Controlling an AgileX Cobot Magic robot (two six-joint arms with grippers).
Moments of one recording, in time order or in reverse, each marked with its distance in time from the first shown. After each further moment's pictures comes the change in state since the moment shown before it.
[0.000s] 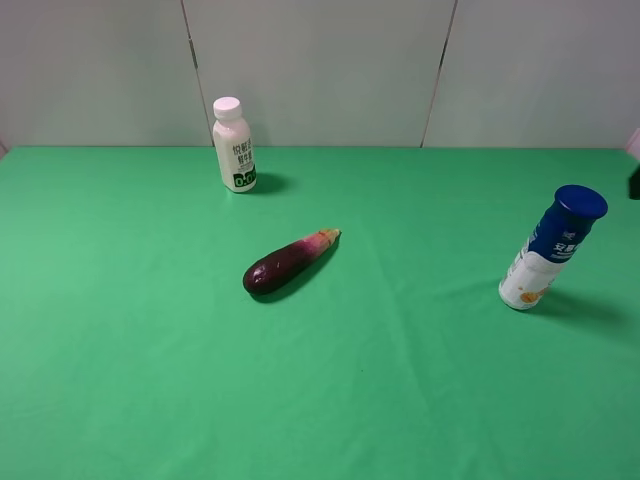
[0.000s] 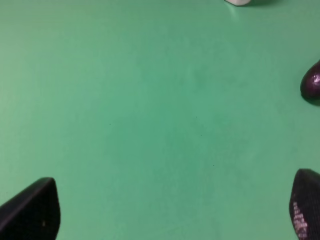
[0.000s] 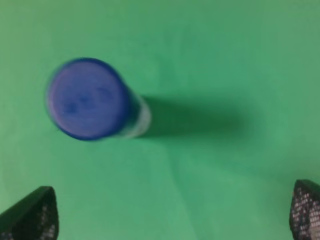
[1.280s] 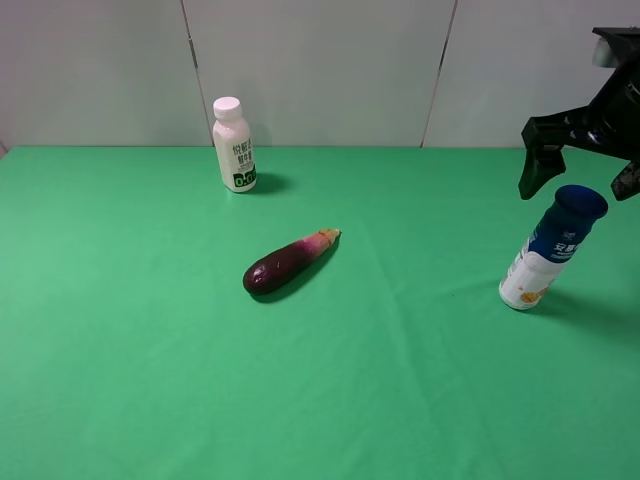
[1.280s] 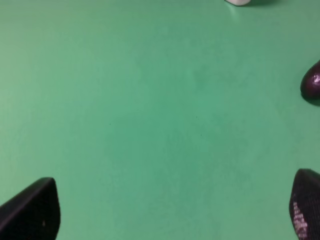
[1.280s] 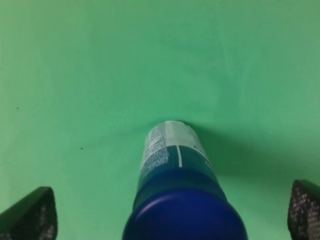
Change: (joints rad) left arm 0.000 0.000 0.000 0.000 0.000 0.000; right arm 0.083 0.408 -0.158 0.018 -0.063 -0.038
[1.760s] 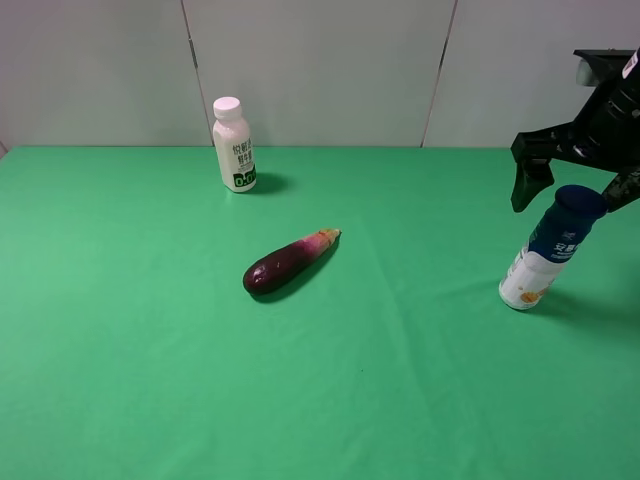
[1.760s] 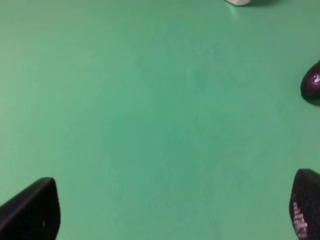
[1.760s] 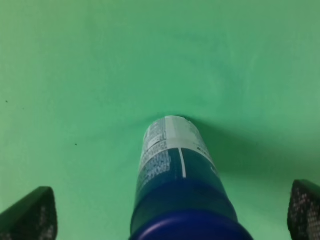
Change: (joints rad) left arm 0.000 0.000 0.000 0.000 0.000 0.000; right arm 0.000 0.049 0.000 0.002 -0.002 -0.004
